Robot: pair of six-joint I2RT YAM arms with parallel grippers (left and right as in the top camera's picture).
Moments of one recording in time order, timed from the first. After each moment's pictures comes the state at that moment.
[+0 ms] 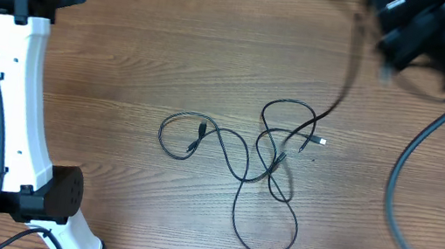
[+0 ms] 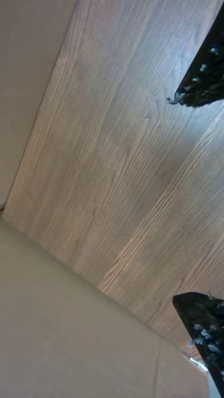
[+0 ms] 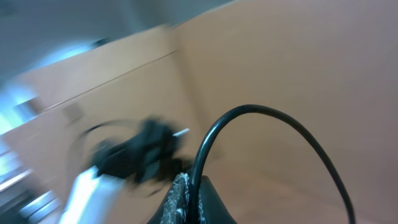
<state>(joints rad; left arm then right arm) 0.06 1.88 2.47 -1.52 -0.51 -0.31 0.42 1.58 2.58 -0.95 -0.54 0.43</state>
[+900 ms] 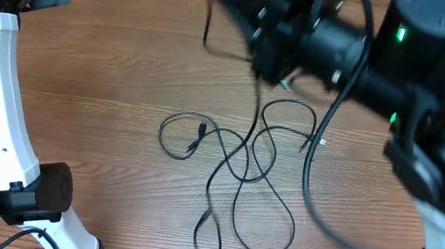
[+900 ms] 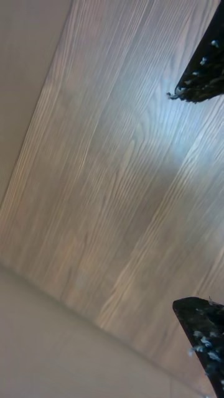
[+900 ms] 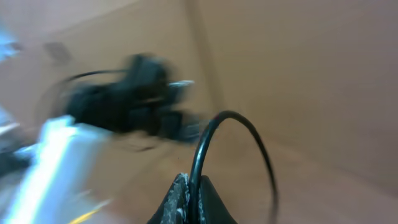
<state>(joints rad) 0.19 1.88 2.47 -1.50 -0.27 -0.21 0.61 1.69 2.56 -1.01 -0.30 0.25</state>
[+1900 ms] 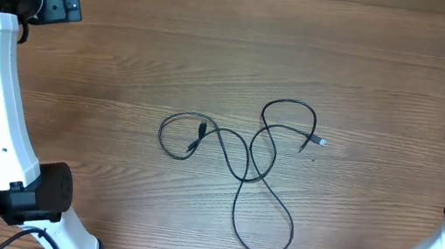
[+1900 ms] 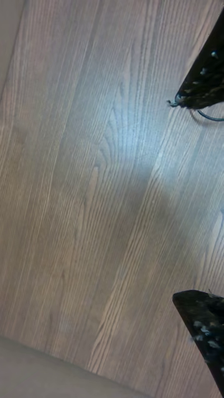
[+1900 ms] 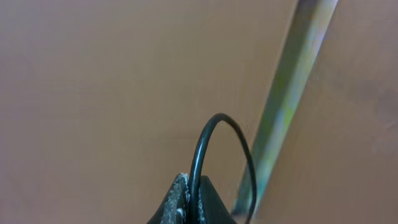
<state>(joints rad) 0.18 1.88 2.47 -1.60 -0.11 -0.11 -0.58 2.20 2.56 -0.50 -0.31 -0.11</state>
